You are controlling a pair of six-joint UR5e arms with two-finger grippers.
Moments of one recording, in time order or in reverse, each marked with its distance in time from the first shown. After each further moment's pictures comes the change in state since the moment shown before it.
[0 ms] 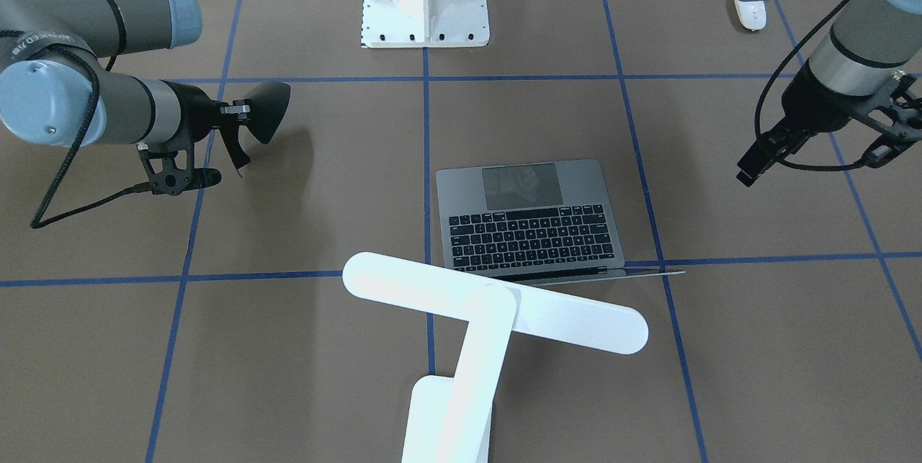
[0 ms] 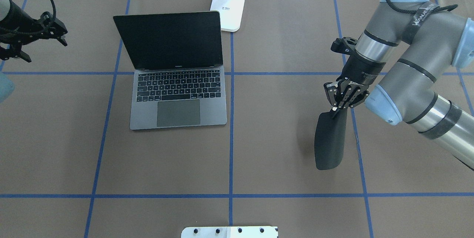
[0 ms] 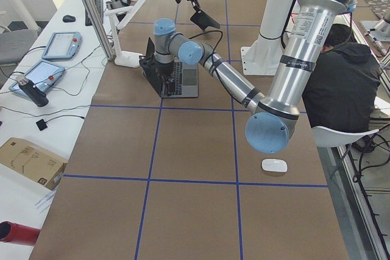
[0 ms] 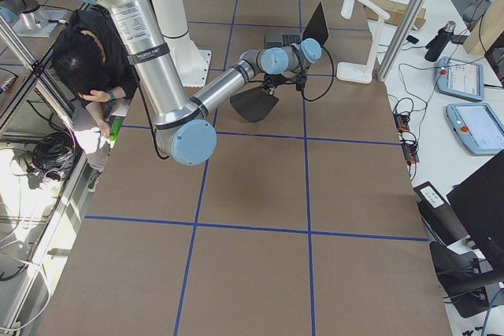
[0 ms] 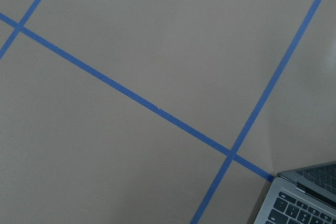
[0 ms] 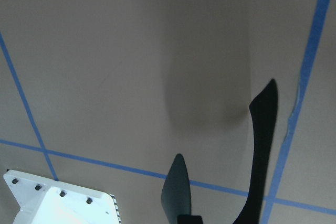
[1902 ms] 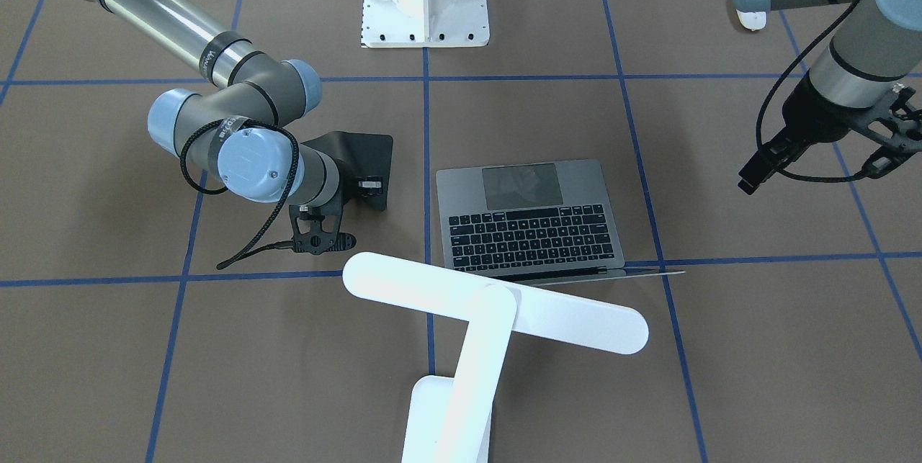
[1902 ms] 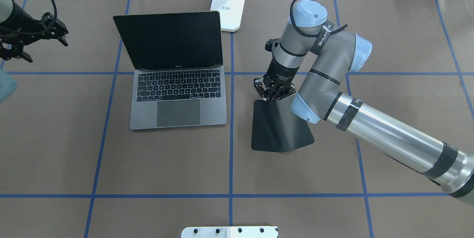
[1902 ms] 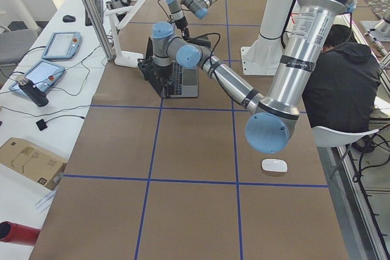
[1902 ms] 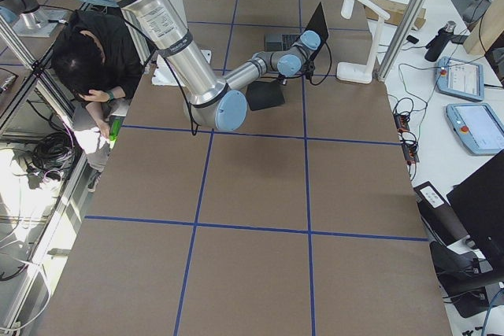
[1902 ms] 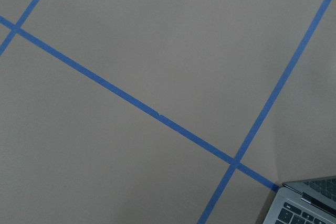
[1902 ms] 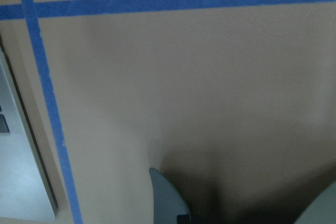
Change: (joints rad) left arm 0.000 -0.001 0.028 -0.015 0.000 -0.005; right arm -0.161 0.301 -0.448 0.574 -0.239 0.527
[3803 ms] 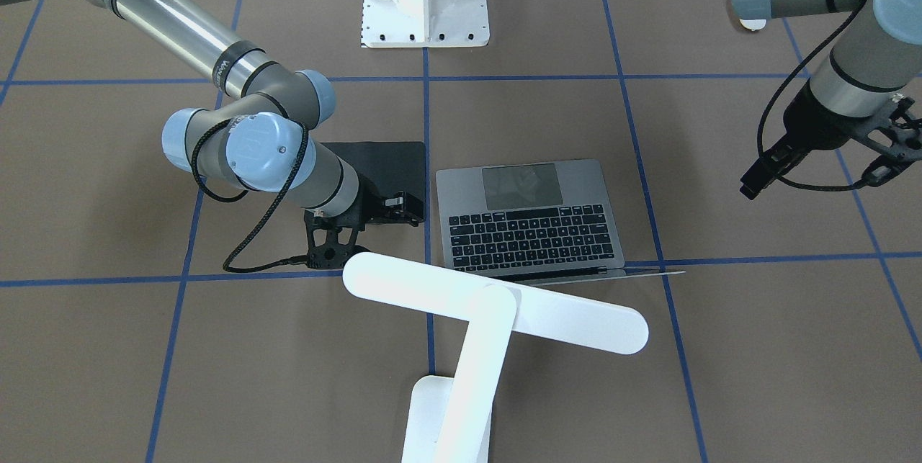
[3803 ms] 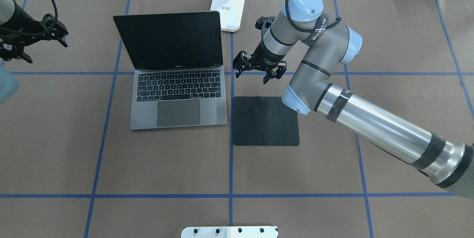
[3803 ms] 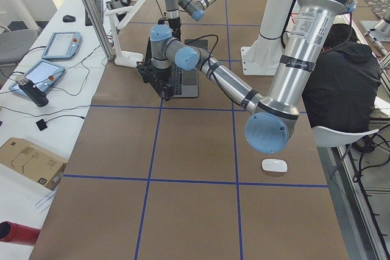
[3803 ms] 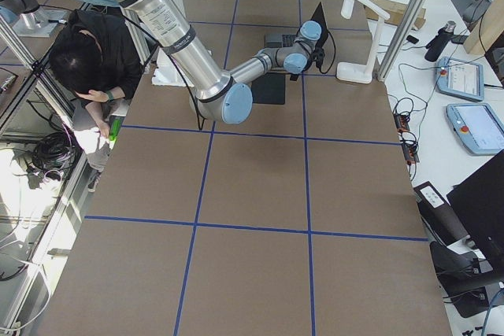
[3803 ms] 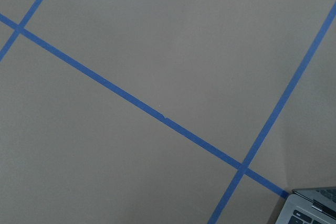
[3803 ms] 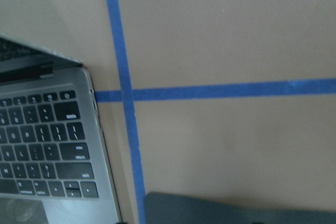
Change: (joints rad) left arm 0.000 -0.001 0.025 -0.003 0.000 0.003; right arm 0.016 0.068 -0.069 0.288 -0.185 0.150
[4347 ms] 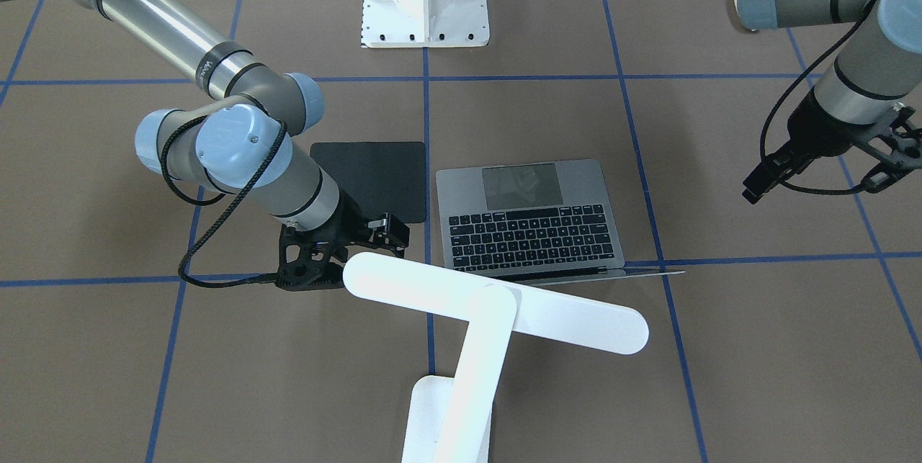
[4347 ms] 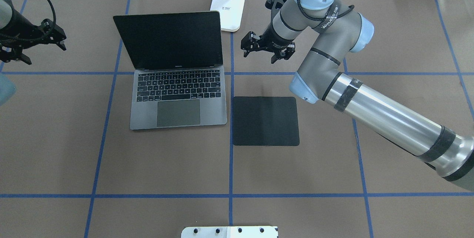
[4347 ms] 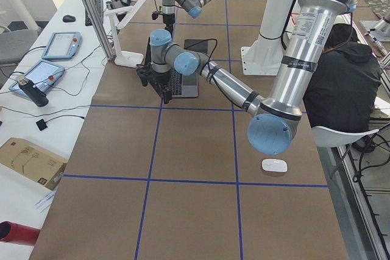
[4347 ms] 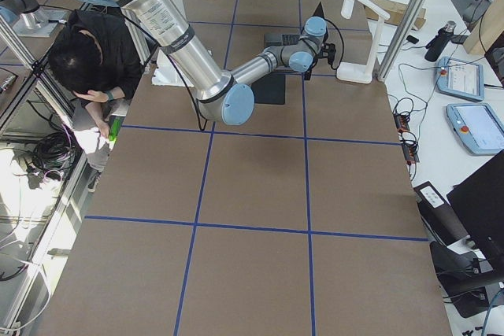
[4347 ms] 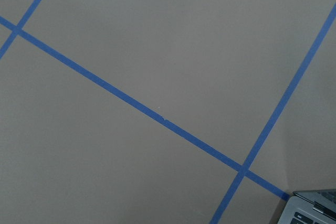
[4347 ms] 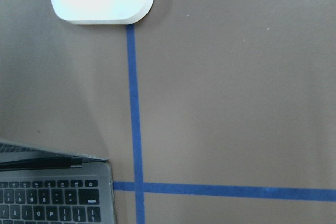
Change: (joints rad) left arm -0.002 0.059 0.026 -0.124 -0.006 0.069; right arm 0.064 -0.045 0.047 0.013 -0.088 -0.019
